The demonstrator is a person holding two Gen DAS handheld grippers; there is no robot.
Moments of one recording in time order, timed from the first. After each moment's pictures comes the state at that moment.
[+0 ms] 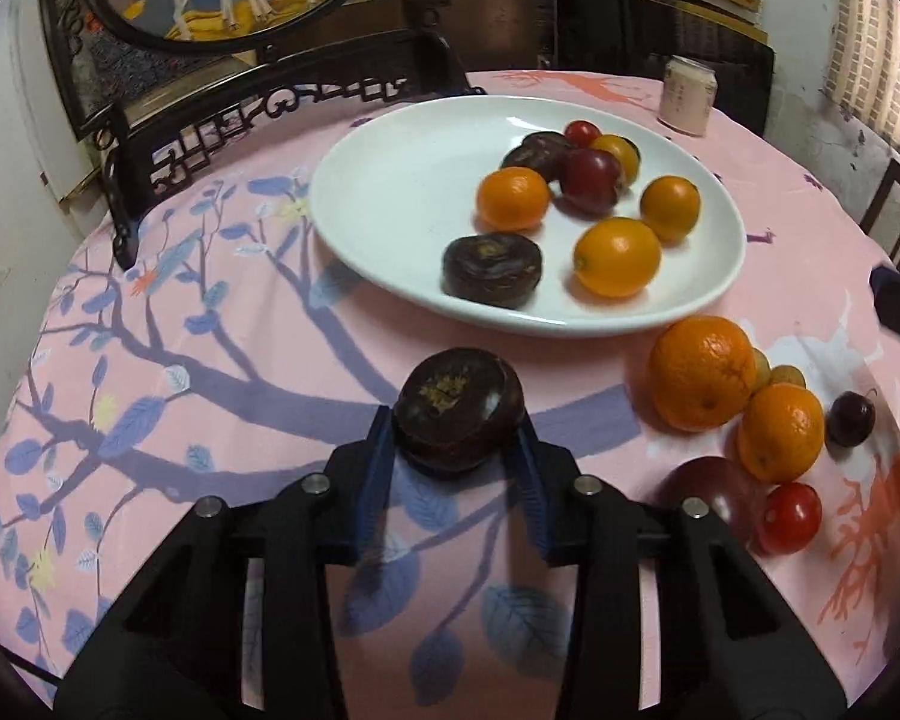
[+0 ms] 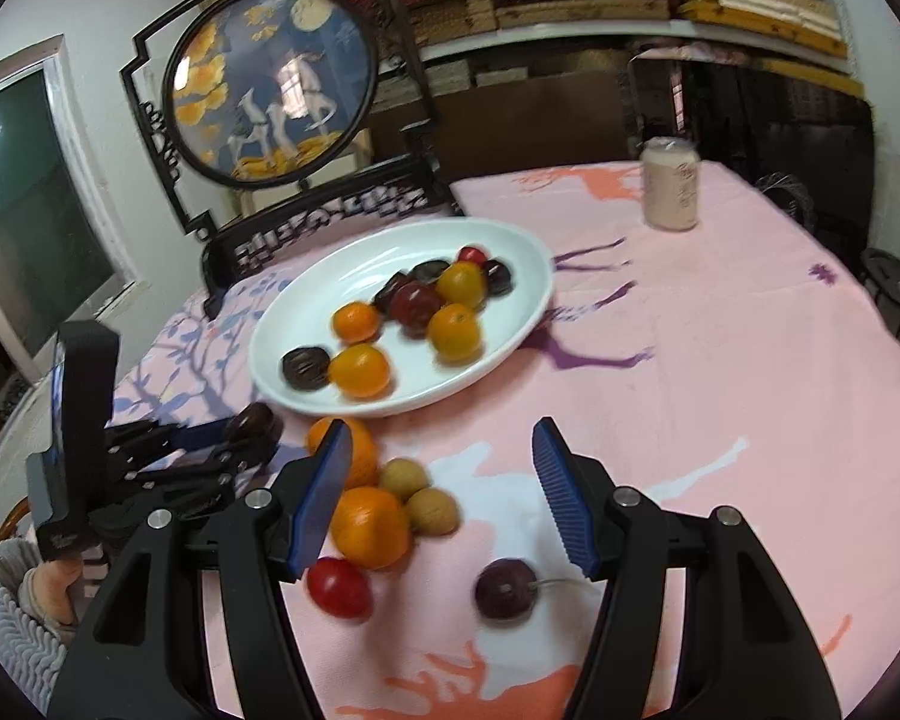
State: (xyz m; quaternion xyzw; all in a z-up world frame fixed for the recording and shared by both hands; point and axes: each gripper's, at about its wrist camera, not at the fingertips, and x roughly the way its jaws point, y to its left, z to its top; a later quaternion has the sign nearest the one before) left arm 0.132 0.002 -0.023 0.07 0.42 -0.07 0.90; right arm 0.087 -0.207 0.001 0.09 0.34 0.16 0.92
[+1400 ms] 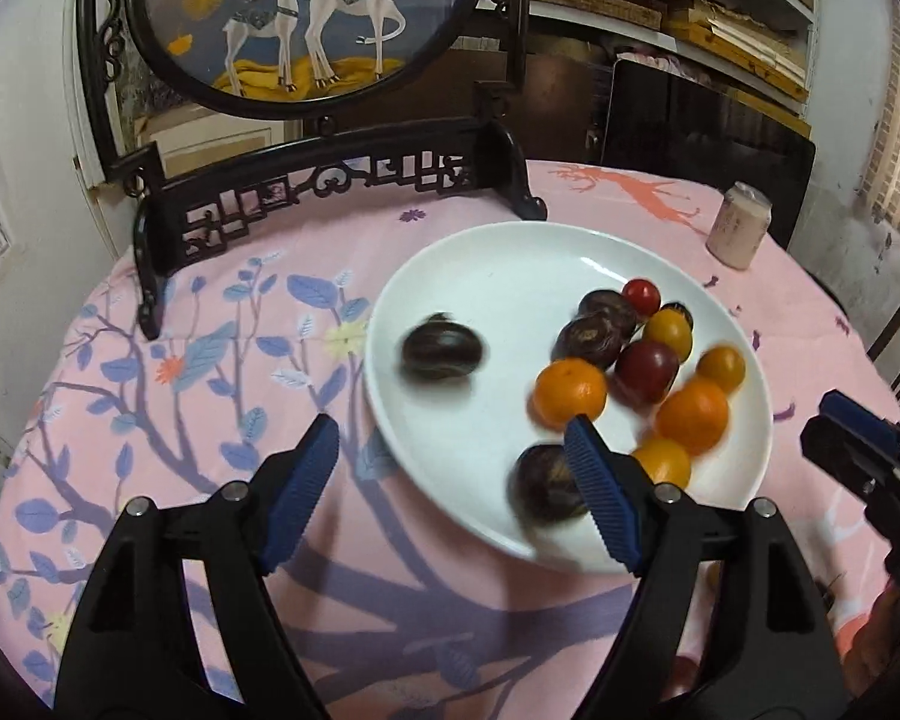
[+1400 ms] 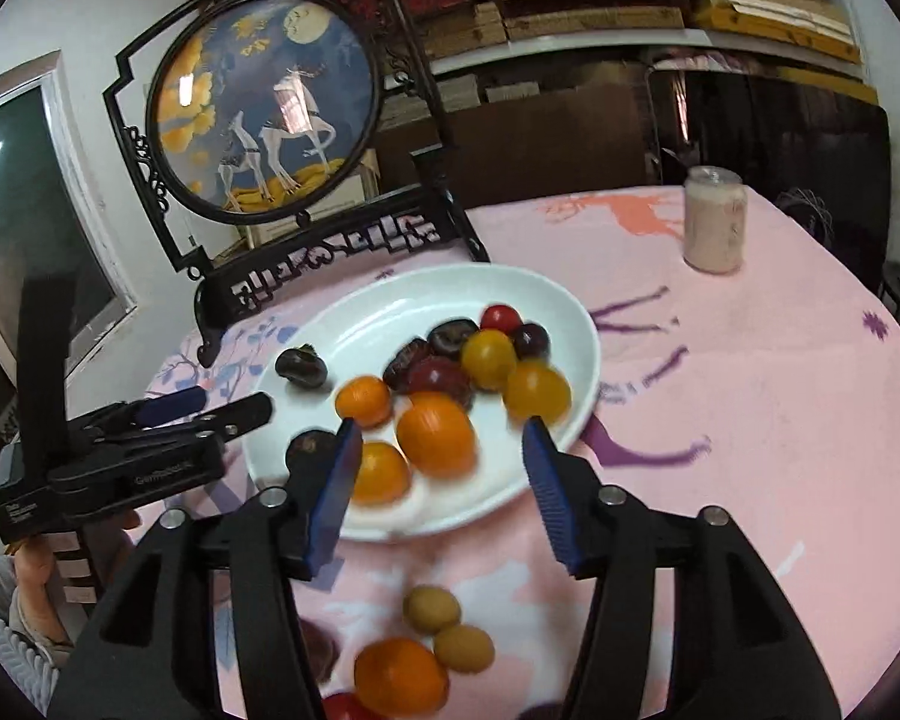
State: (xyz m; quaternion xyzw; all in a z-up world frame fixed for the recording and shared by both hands) left arm 0.184 0.015 0.026 0.01 0.37 -0.03 0.93; right arm 0.142 -0.196 0.009 0.11 0.32 0.15 0.93
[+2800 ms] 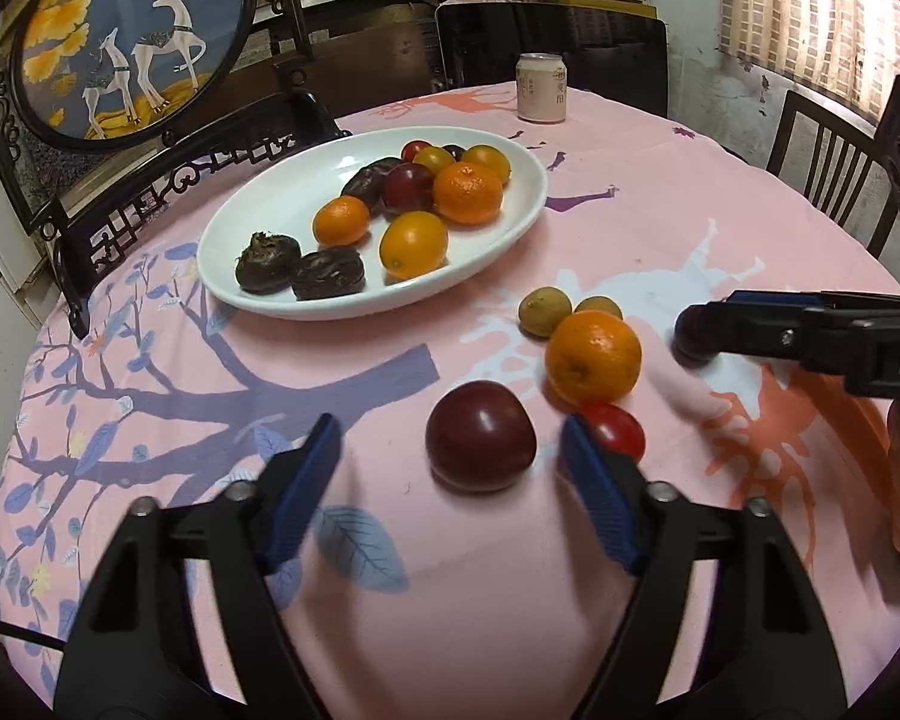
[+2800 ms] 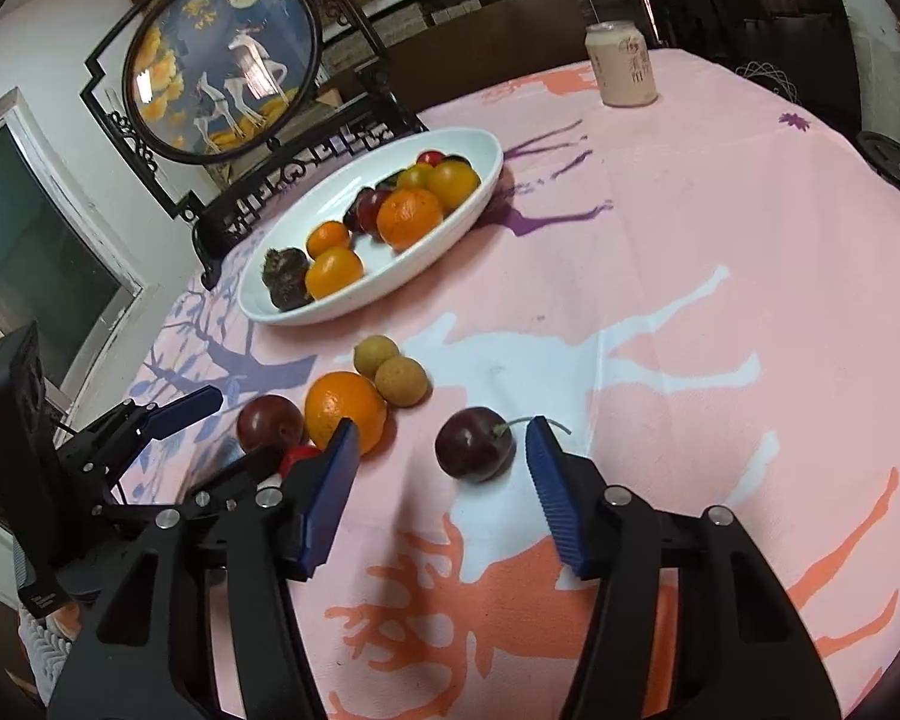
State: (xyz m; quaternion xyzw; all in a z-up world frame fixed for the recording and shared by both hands) left arm 0.070 -0.053 -0.017 0.14 0.37 -0.16 0.90; right arm 0.062 -0.240 -0.038 0.17 0.41 0.15 0.88
